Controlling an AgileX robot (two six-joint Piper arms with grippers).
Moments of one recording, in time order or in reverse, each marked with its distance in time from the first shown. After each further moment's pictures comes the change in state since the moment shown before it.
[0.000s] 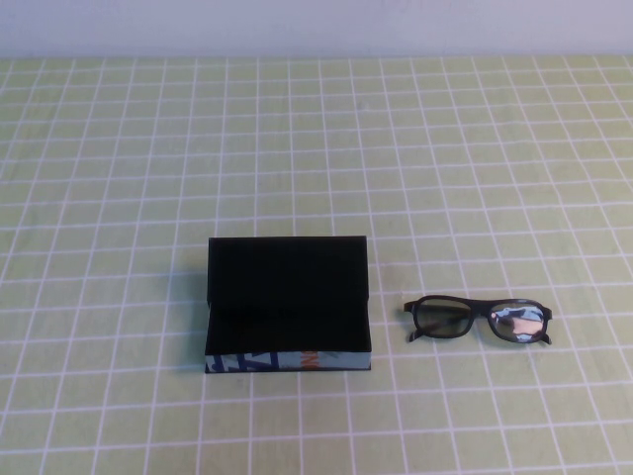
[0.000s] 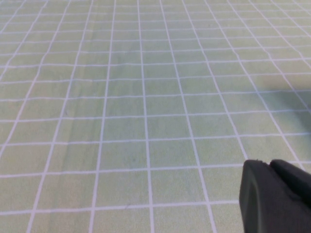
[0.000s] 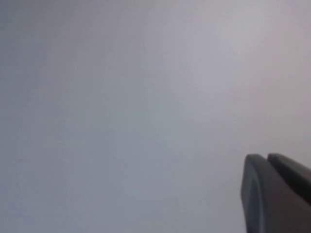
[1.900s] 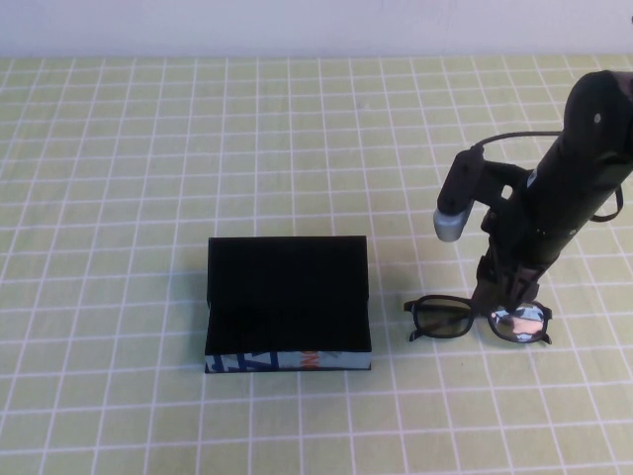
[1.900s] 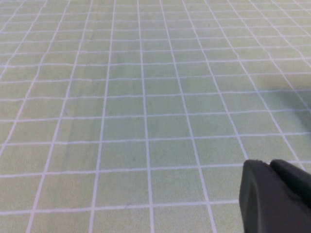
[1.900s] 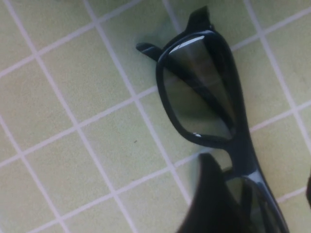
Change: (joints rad) right arm 0.315 1.521 -0.481 0.145 0.810 -1.141; left arm 0.000 0.000 0.000 0.000 0.000 0.000
